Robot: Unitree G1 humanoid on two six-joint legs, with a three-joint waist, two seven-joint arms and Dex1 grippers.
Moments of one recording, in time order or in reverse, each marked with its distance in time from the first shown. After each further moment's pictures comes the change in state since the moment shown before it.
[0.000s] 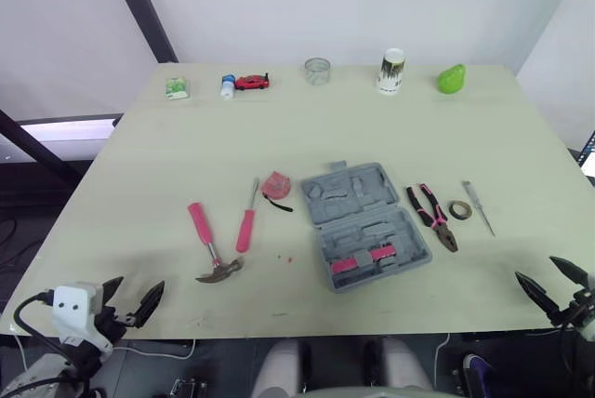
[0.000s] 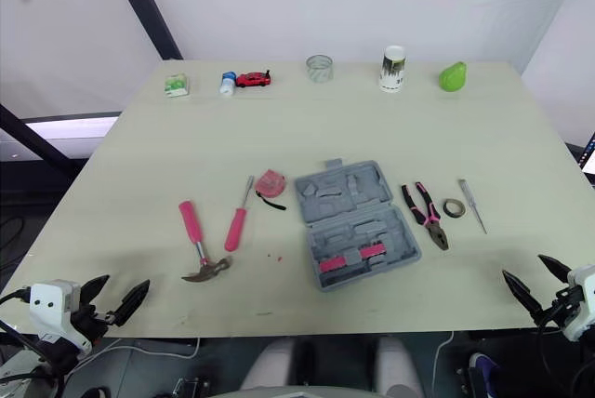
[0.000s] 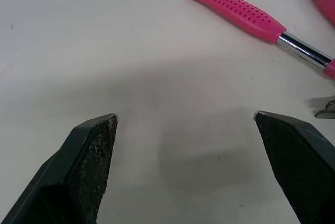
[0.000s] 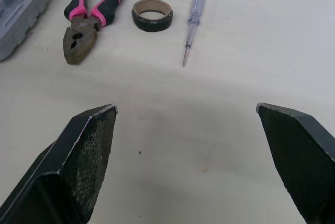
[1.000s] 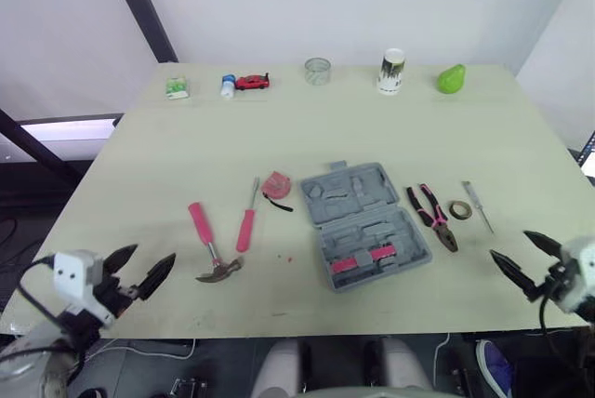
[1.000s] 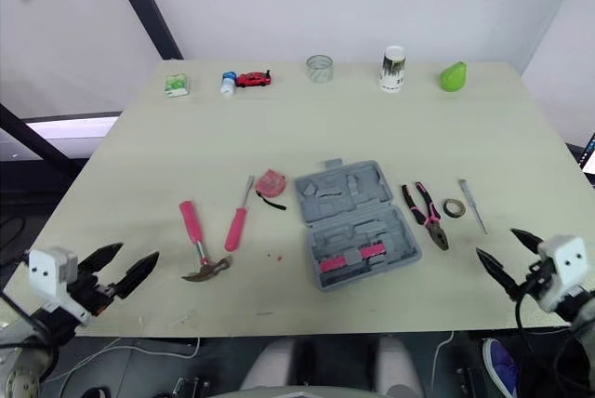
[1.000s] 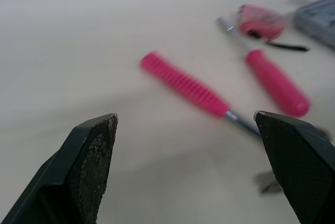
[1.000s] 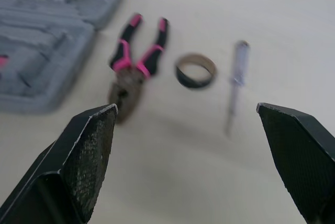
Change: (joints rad) left arm -0.091 0.088 -0.029 -0.150 -0.126 0.143 -0.096; right arm -0.030 -0.011 0.094 -0.366 -0.018 0.231 -0.120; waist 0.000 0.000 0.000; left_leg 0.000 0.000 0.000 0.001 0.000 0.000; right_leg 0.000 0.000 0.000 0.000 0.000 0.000
